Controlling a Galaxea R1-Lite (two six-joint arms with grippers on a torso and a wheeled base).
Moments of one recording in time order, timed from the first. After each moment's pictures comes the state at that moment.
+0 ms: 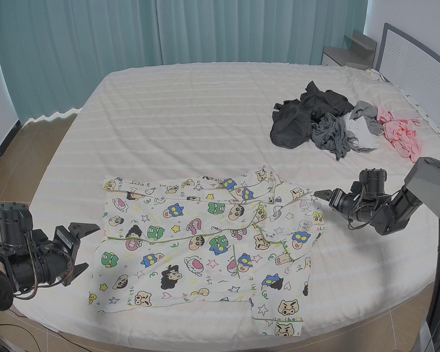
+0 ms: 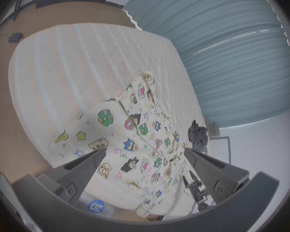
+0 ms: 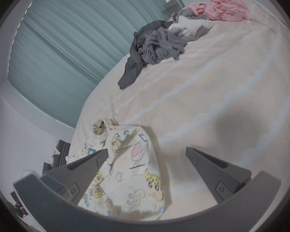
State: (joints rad) left arm -0.06 1.45 -0.26 -0.63 -0.18 -1.11; right arm 0.05 2.36 -1.07 -0.79 0.26 0.59
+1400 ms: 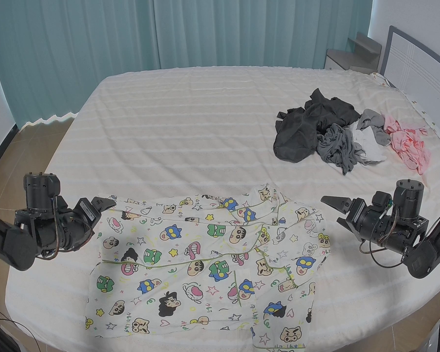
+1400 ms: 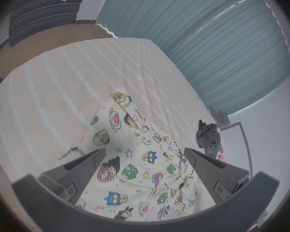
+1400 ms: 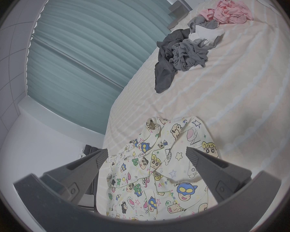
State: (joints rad) left arm -0.07 1.70 -0.54 -0.62 -0.10 -0.86; right arm 0.21 1.90 -0.42 -1.17 0.26 0.81
